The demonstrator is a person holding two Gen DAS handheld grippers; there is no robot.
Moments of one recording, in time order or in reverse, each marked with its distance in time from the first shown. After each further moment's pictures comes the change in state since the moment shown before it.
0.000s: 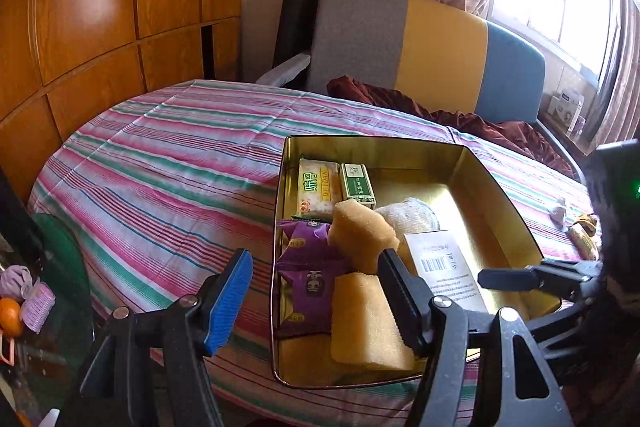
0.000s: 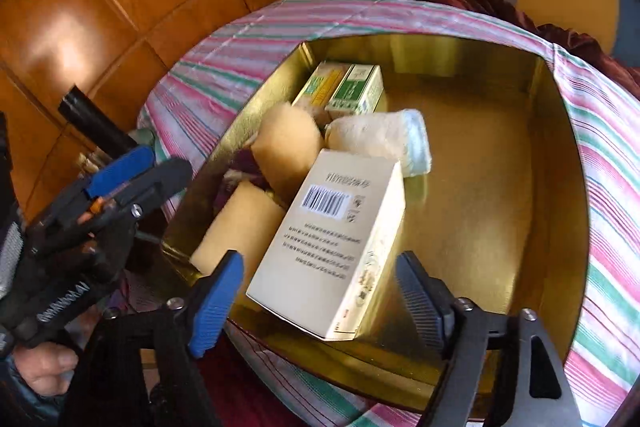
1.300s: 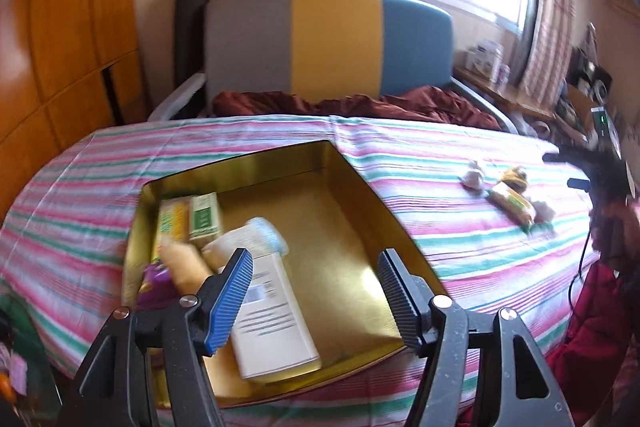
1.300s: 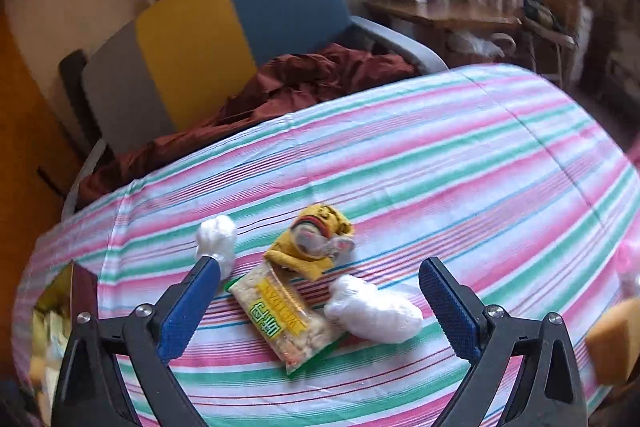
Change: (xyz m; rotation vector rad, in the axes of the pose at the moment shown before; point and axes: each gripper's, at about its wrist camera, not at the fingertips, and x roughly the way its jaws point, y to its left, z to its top) left arm -0.009 -0.136 0.015 0.267 0.011 -0.201; right arm -0.241 -0.341 -0.095 0.775 -0.405 -0.607
